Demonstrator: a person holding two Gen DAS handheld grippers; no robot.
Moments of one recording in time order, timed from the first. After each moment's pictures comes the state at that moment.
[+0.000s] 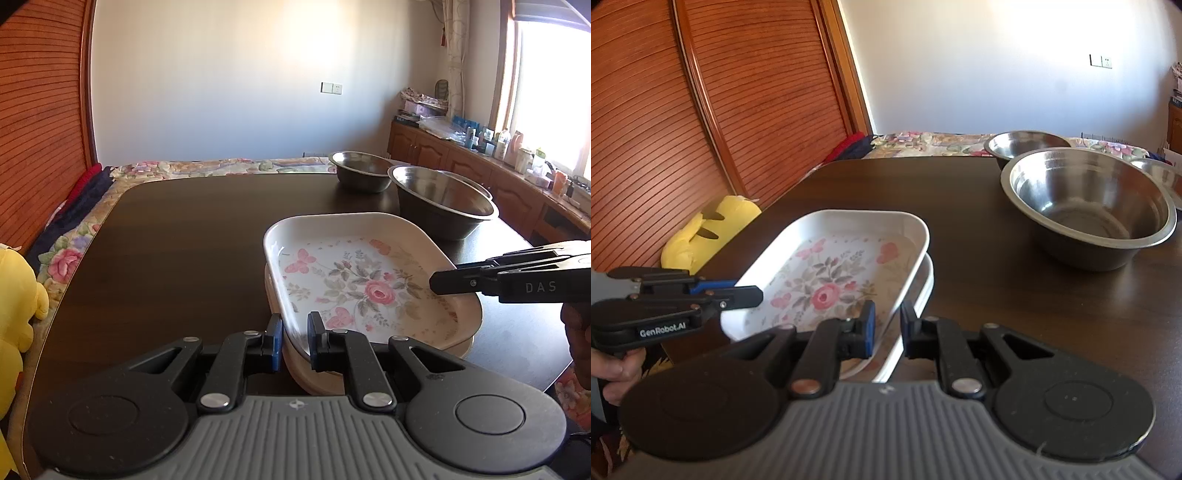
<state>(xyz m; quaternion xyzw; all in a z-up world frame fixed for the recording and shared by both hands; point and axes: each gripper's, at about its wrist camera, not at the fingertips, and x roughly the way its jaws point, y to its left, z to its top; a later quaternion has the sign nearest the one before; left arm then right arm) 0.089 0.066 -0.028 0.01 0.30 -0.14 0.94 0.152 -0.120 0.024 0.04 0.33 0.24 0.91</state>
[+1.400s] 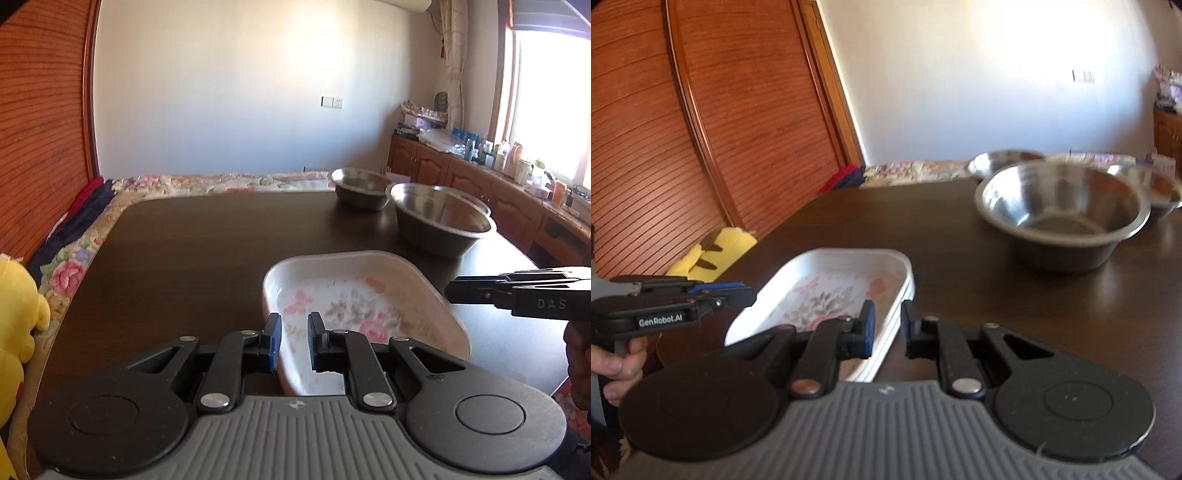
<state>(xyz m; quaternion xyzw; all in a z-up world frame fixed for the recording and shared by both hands) 0.091 0.061 -0.014 0.01 0.27 -0.14 0.95 0.137 -0.143 0.027 0.07 0.28 0.22 0.93</state>
